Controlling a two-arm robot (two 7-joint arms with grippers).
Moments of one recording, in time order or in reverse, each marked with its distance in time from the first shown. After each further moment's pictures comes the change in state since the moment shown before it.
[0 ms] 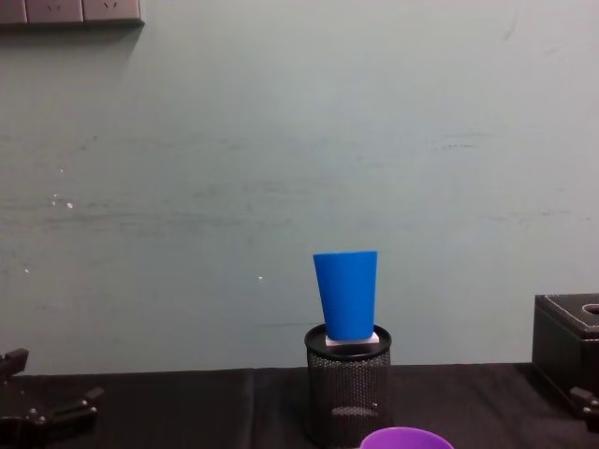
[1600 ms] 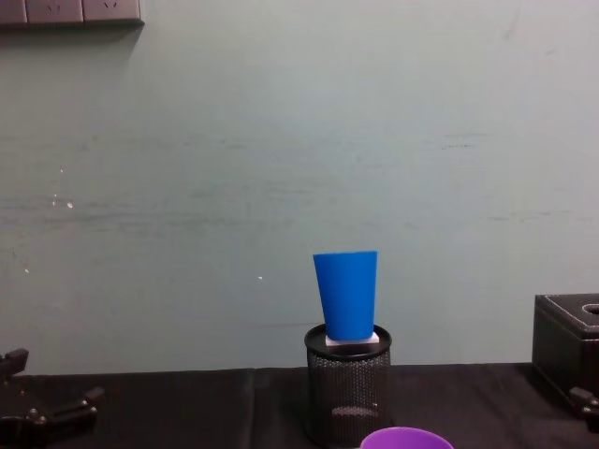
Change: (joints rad) left arm 0.000 0.000 0.000 0.000 0.000 0.000 0.000; right arm 0.000 0.000 0.000 0.000 0.000 0.000 0.000
